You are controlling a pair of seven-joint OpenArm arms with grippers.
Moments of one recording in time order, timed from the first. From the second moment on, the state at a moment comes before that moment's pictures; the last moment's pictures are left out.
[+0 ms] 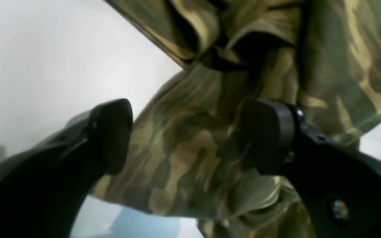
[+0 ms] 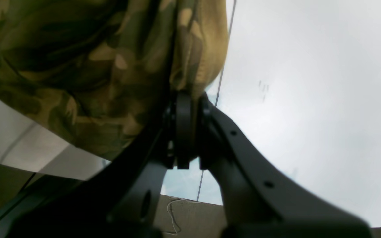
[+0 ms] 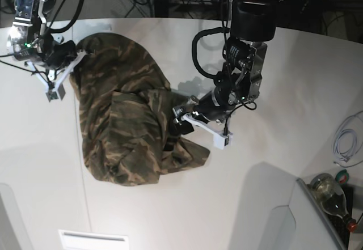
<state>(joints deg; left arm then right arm) -7.4 1.8 0.1 55.4 -32.3 -9.7 27.9 -15.8 4.2 15.8 93.8 9.6 21.9 -57.5</state>
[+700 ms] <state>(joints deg) -4.7 -7.8 -0.8 79.6 -29.1 -6.1 45.4 -15.1 4.3 15.7 93.7 9.6 21.9 -58.1</state>
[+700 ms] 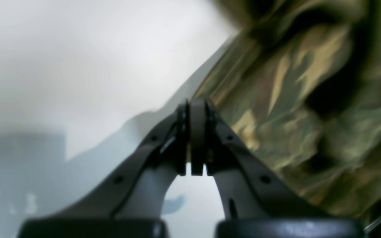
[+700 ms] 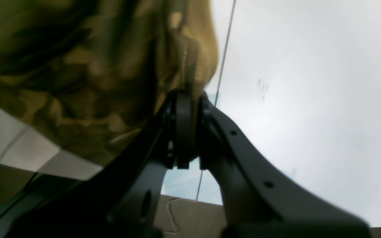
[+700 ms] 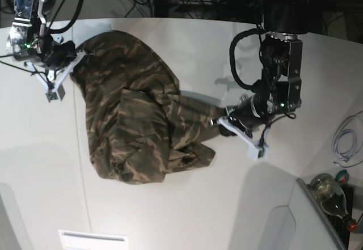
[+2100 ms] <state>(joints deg) -3.3 -14.4 -6.7 82.8 -29.7 -0.7 50.1 -10.8 -4.1 32.7 89.1 9.5 22.1 -49.8</state>
